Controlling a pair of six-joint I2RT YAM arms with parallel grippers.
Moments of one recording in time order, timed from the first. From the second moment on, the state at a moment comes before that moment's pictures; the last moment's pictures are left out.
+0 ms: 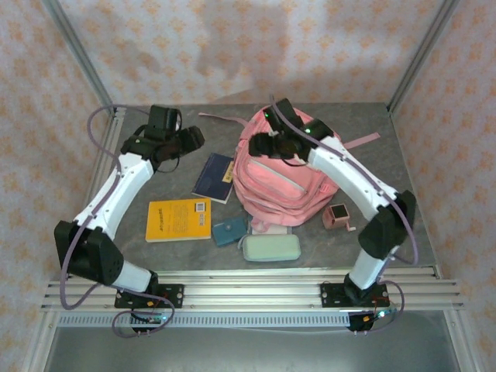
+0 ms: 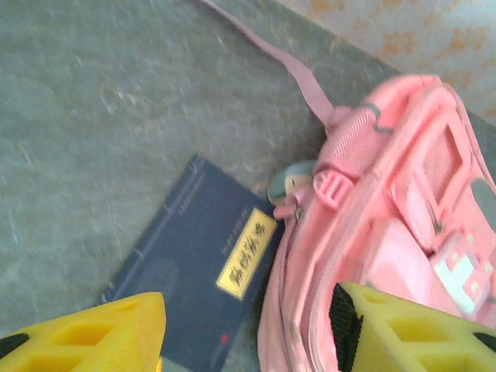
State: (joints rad) left arm -0.22 1.43 1.34 -0.69 0.05 -0.66; right arm 0.62 1.68 1.67 -0.92 0.01 0.41
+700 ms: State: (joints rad) left arm -0.39 1.10 1.13 -0.94 0.03 -0.76; right arm 0.53 1.74 1.36 -0.76 -0.03 -0.36
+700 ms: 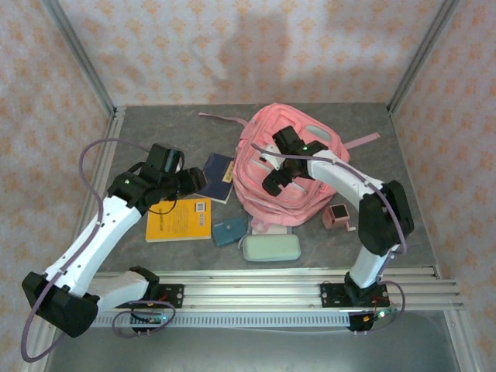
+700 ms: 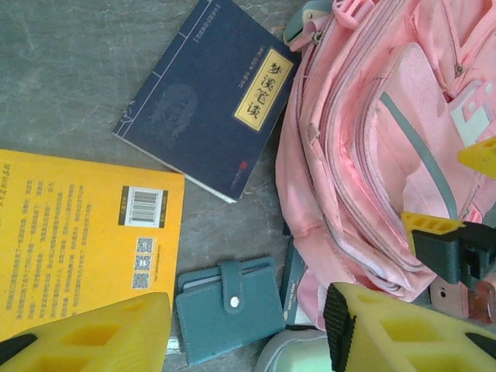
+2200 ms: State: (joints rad) left arm -0.46 1.35 1.36 -0.93 0.05 -0.71; right arm 0.34 1.68 1.51 -0.58 -0.37 0.26
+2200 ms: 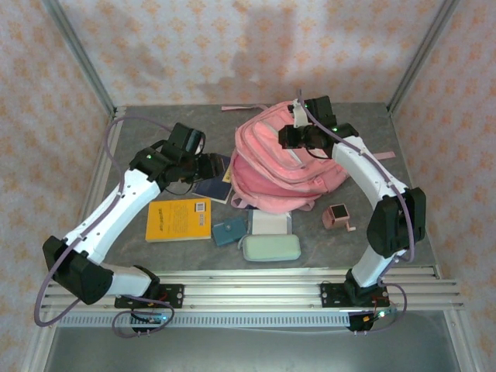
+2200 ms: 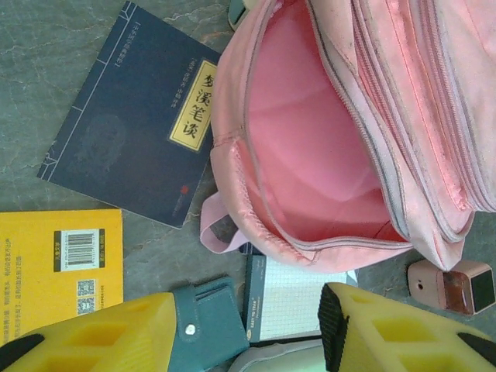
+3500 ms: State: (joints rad) left arm -0.50 1.70 1.22 0.00 0.27 -1.13; right arm 0.37 1.52 1.36 -0.43 -0.60 0.44
